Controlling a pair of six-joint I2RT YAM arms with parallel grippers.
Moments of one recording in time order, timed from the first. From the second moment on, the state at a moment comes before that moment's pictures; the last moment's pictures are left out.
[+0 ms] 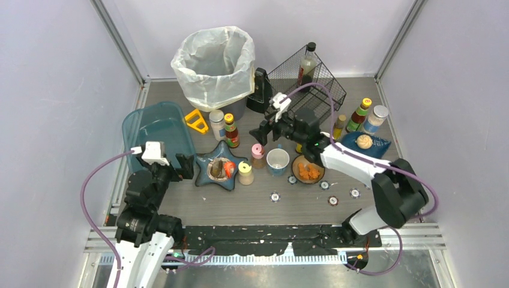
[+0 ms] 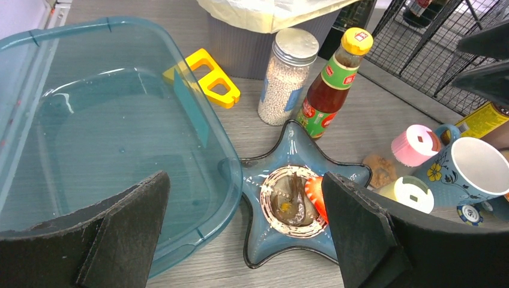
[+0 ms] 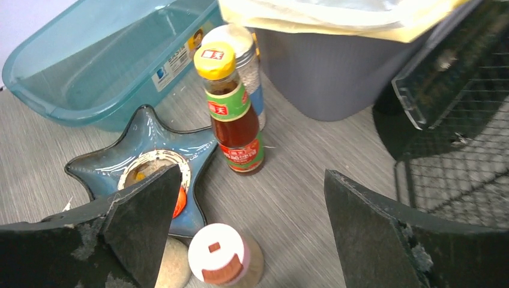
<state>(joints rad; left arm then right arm) -0.22 0.25 0.57 -0.48 -0.07 -0.16 0.59 1.43 0.87 0.42 -0.32 0.04</state>
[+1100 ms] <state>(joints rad) -0.22 0.30 0.57 -0.49 -0.06 -0.16 0.71 2.00 1.23 0.69 -0.37 0.02</state>
